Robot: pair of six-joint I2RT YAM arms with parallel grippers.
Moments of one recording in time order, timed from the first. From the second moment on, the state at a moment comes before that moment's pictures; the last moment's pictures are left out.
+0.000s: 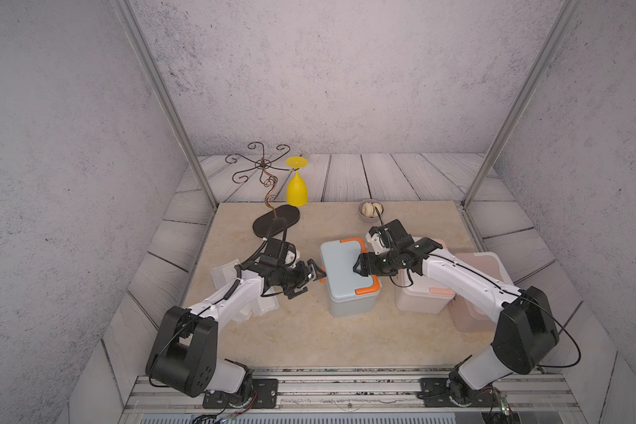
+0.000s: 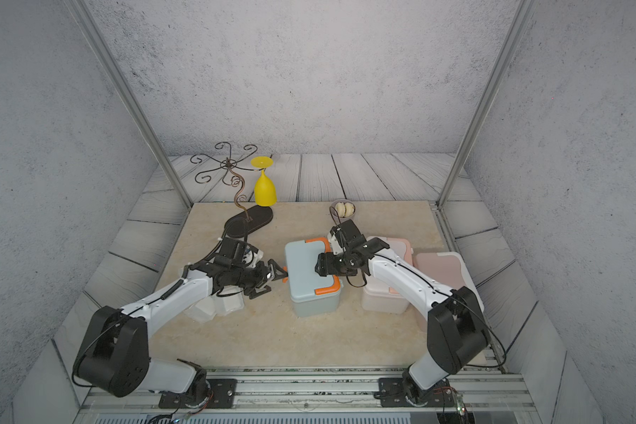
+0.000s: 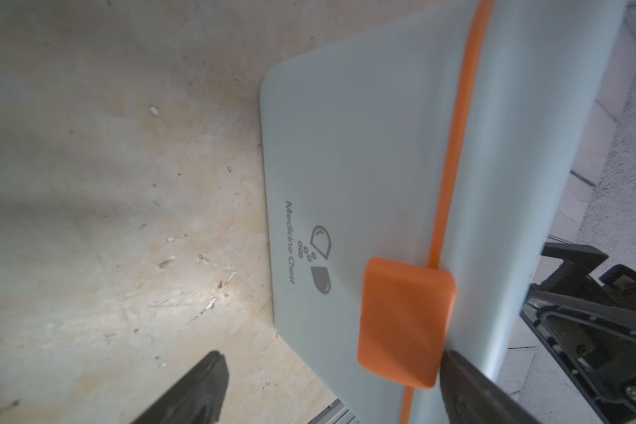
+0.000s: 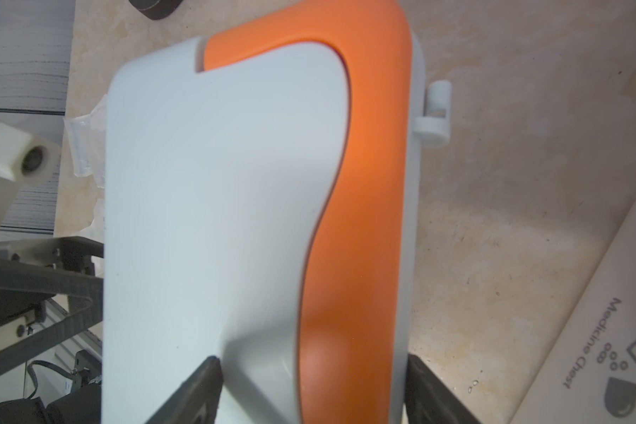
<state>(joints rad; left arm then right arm) -0.38 1.40 0.82 -0.33 0.61 -0.84 0.59 1.57 1.24 -0.69 -0.23 0.44</state>
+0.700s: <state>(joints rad) -0.40 1.46 0.70 0.16 0.75 -1.06 0.59 1.57 1.24 -0.69 -0.24 0.44</state>
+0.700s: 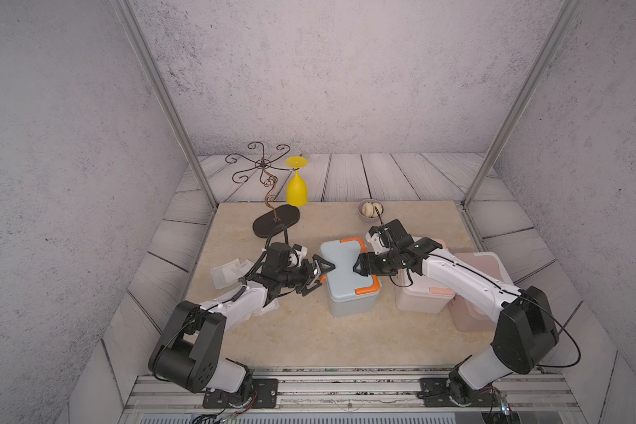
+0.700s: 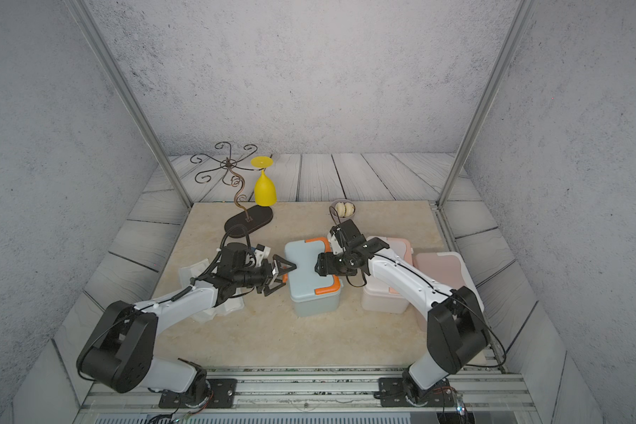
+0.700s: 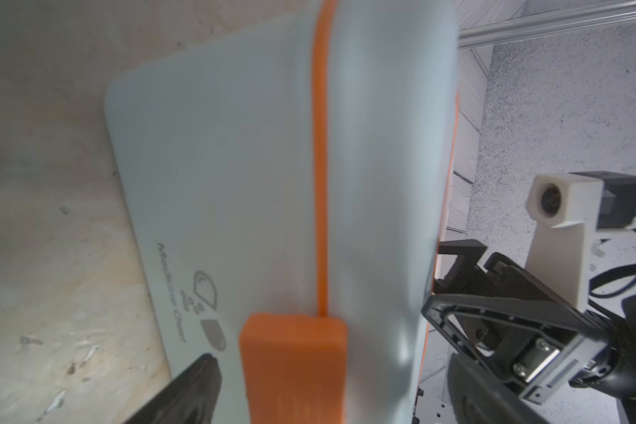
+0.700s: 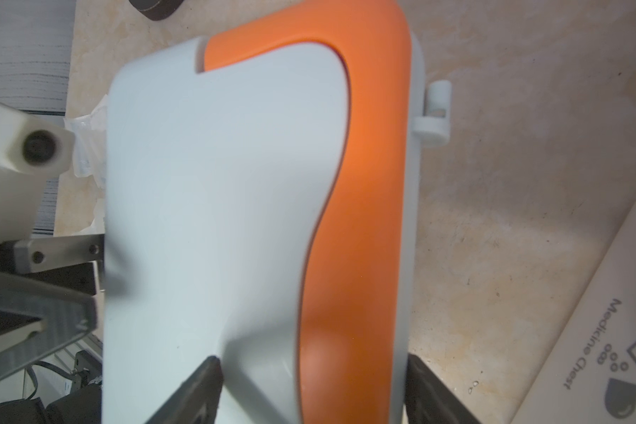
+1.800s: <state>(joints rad) -0.37 1.34 0.78 -0.21 0.66 -0.92 0.59 1.56 1.22 -0.65 -0.25 0.44</state>
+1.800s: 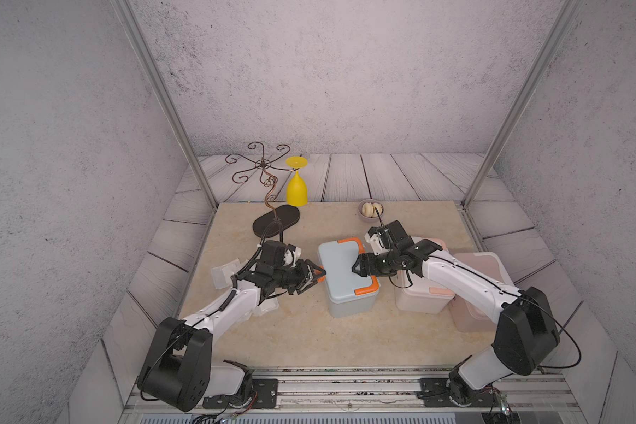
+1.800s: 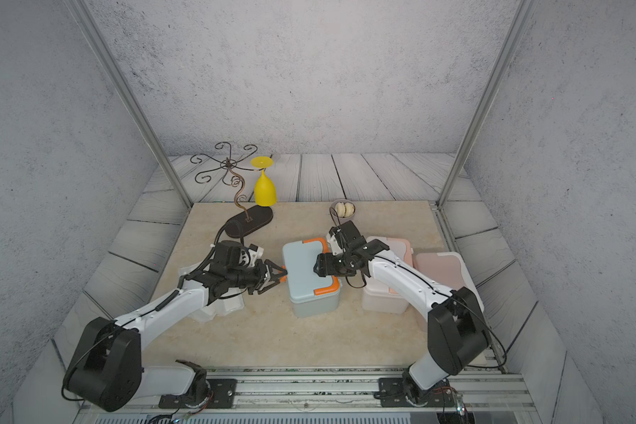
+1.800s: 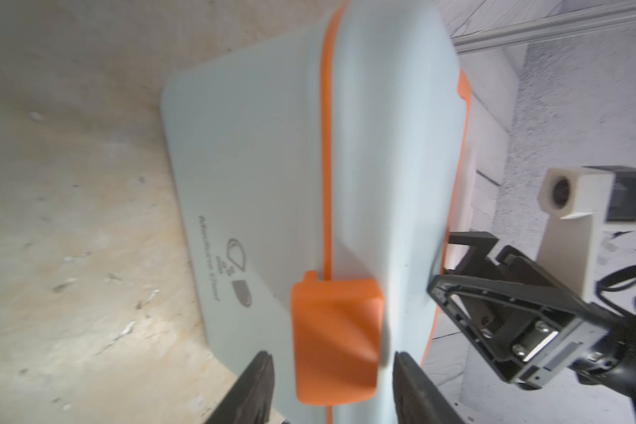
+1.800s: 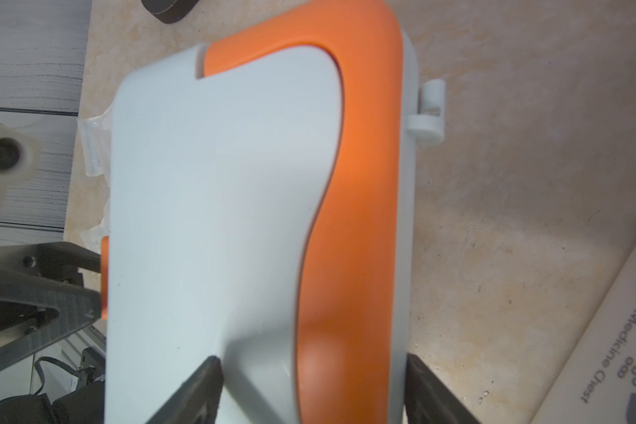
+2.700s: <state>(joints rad) -0.30 1.29 0.89 -0.50 0.62 -0.76 0.59 1.56 1.22 -0.65 -0.26 0.44</state>
